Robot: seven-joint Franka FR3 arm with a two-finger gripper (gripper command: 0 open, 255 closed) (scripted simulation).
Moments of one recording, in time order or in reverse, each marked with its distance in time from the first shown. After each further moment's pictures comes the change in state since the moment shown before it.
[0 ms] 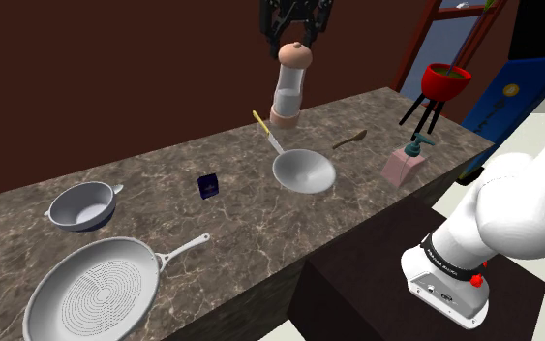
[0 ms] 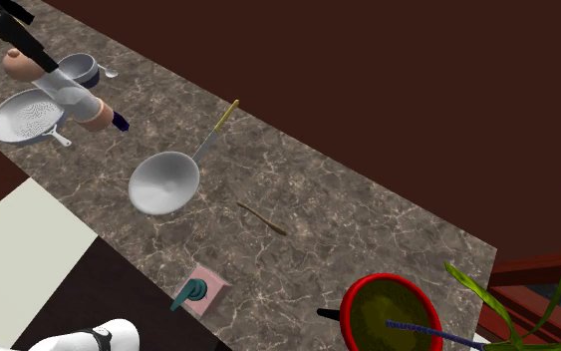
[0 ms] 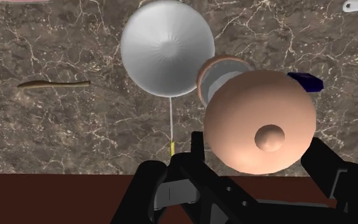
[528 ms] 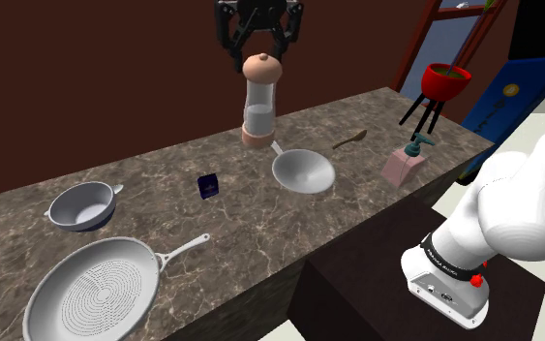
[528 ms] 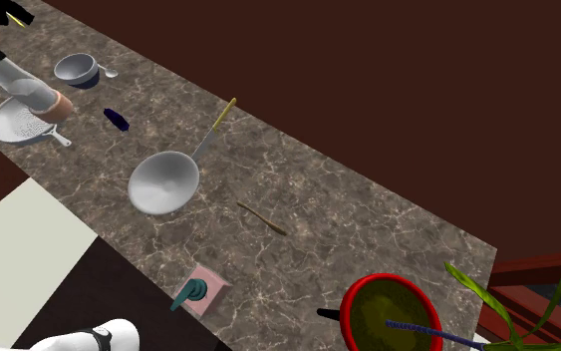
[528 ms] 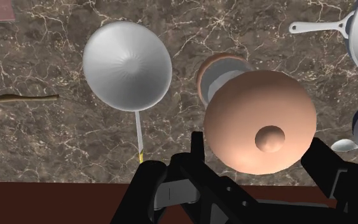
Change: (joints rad) arm 0.080 0.099 0.122 0.117 -0.016 -0.024 0.202
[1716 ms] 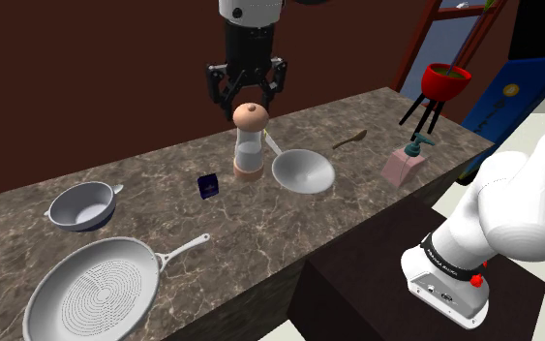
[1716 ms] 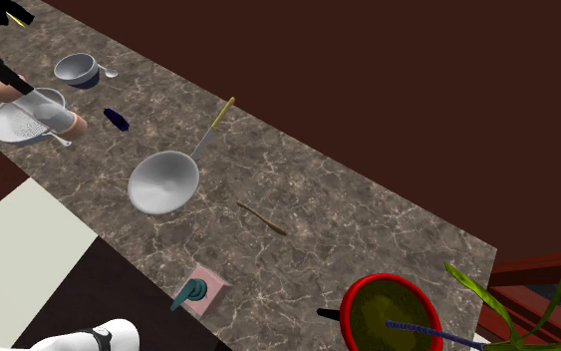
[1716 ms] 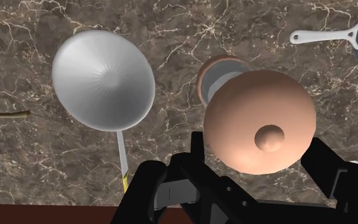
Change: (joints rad) arm 0.023 -0.007 0.028 -0.224 0.002 0.215 0.056
